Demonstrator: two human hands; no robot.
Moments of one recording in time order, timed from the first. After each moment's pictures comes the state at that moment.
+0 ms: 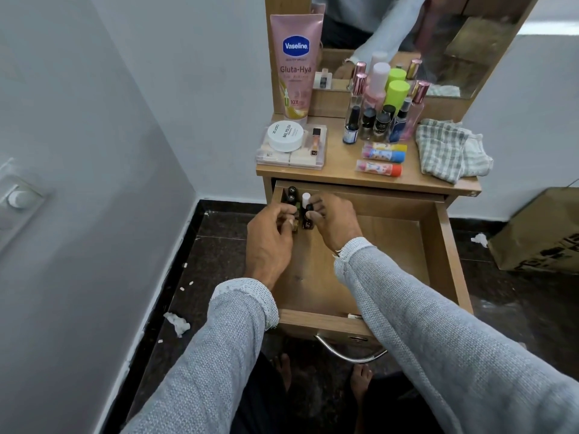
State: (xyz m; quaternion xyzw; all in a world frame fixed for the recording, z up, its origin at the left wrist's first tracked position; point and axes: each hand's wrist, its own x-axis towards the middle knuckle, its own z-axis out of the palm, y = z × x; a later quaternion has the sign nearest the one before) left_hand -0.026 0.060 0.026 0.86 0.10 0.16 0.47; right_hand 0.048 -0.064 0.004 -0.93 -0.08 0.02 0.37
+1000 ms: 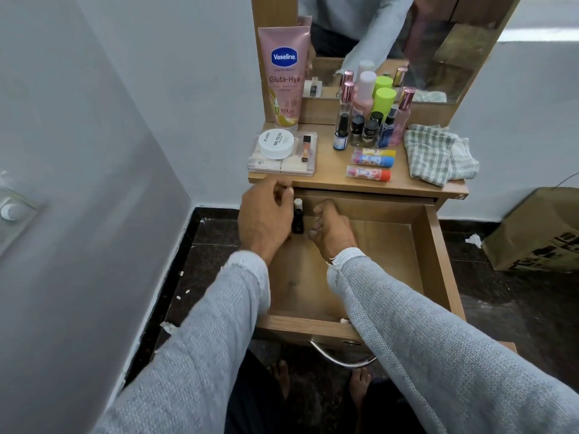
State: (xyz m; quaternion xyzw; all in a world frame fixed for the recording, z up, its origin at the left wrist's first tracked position) left_hand 0.005 0.055 0.066 0.88 0.09 0.19 0.43; right_hand 0.042 -0.072 -0.010 -0.93 -0.01 0.06 0.36
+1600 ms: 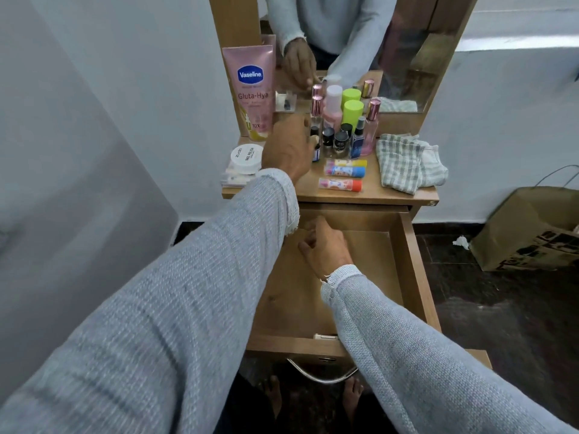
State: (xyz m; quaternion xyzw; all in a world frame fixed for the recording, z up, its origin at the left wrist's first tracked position) left_hand 0.115 -0.014 0.130 0.93 0.00 0.16 0.34; right_hand 0.028 -0.104 -0.001 -0.92 0.01 0.06 0.39
